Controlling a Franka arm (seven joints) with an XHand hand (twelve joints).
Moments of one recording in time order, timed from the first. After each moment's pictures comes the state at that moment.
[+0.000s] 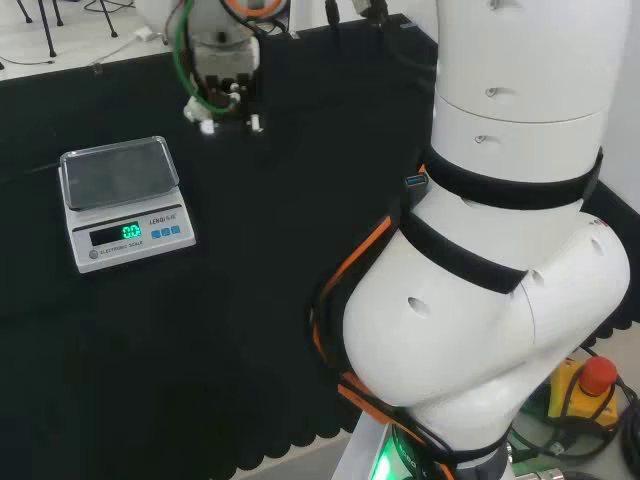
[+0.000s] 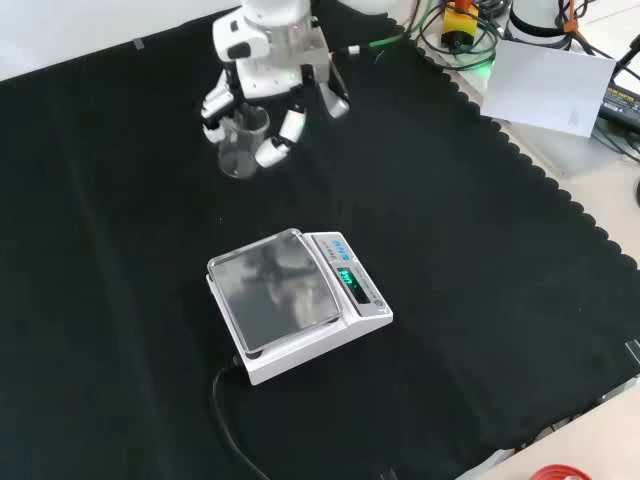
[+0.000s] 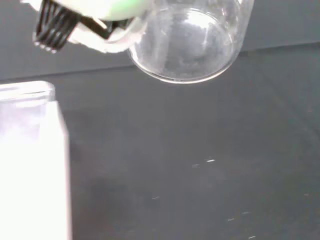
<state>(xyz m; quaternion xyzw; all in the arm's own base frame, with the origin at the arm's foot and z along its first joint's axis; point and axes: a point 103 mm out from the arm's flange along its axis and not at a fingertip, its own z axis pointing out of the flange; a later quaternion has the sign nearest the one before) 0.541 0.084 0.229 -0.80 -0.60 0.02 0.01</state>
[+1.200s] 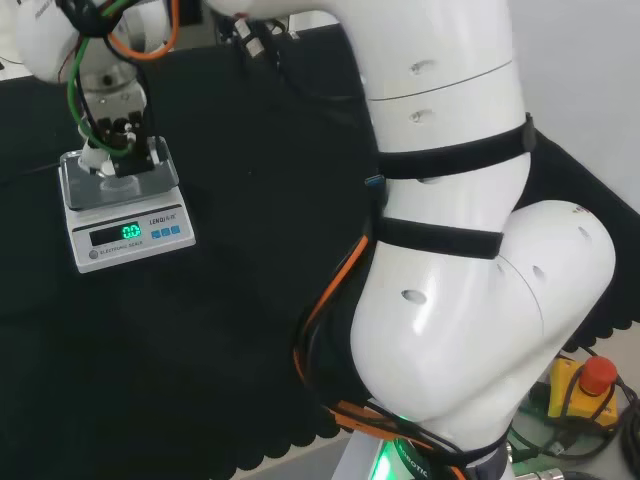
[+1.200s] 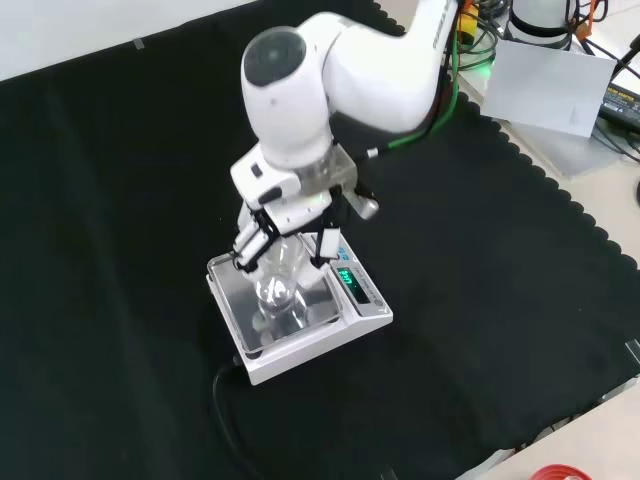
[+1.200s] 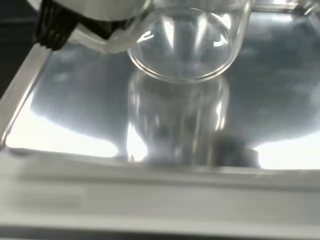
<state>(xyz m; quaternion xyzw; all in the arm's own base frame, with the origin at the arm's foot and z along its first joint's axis) 0.584 0.239 0.158 -0.71 -0.70 0.06 0.04</state>
